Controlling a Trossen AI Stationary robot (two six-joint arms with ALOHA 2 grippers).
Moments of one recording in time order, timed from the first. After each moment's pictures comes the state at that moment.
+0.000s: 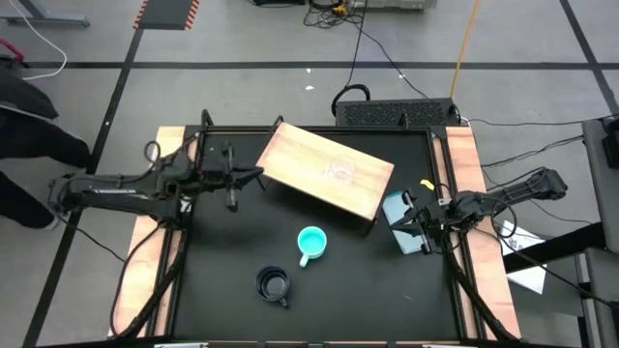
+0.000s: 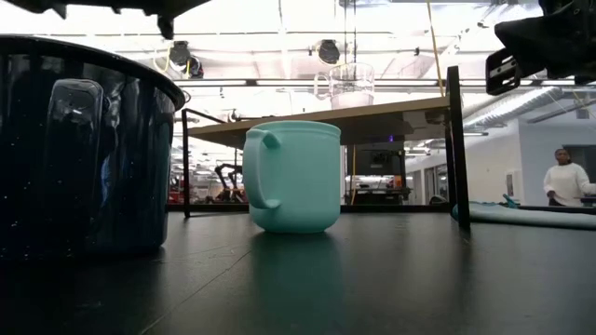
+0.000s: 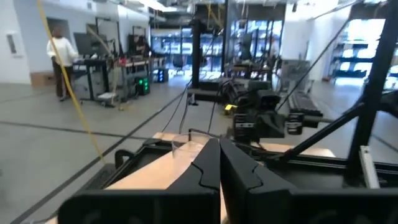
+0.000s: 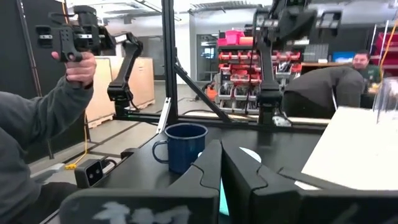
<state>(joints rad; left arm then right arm) 0.11 0.79 0.59 0.28 -0.05 -0.02 0.29 0.28 0.02 0.37 0.02 0.04</state>
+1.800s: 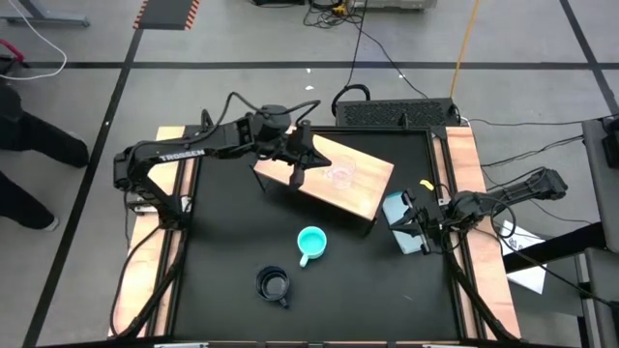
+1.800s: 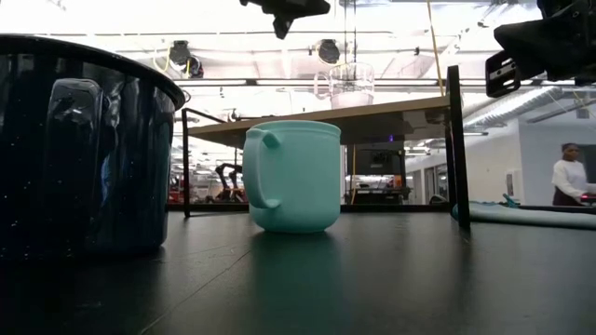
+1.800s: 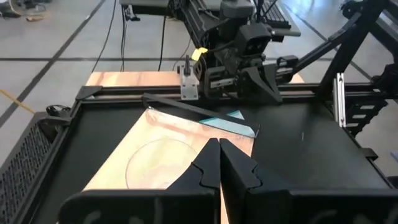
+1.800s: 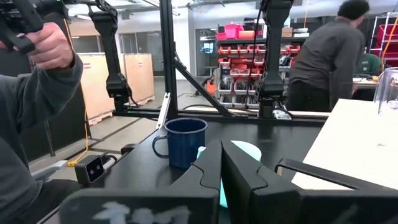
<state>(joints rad) 0.26 1.59 1.52 -0.33 0.37 0.11 0.29 0.28 0.02 0.36 0.03 0.04</state>
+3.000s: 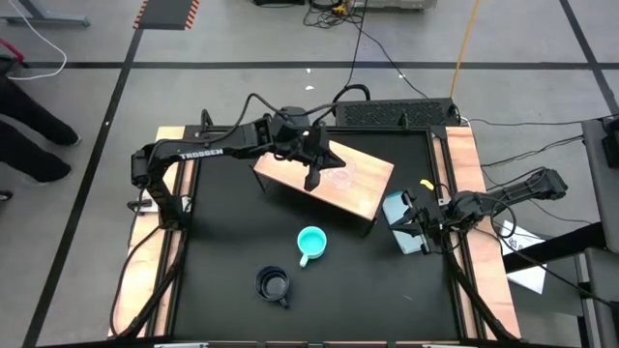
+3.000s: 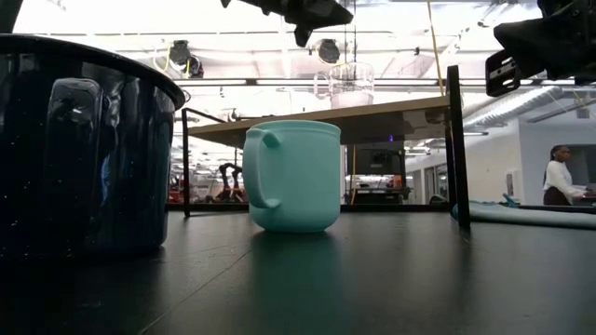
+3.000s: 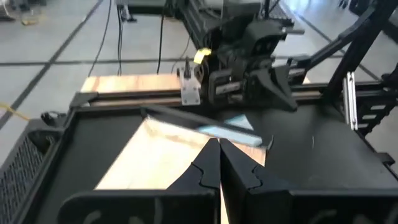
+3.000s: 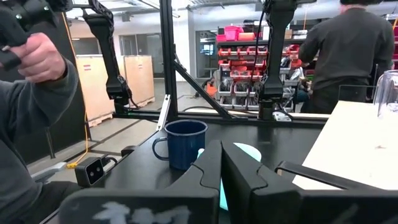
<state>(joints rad) 0.25 1.73 1.61 -0.30 0.37 0.13 0.29 0.28 0.02 0.36 0.03 0.04</state>
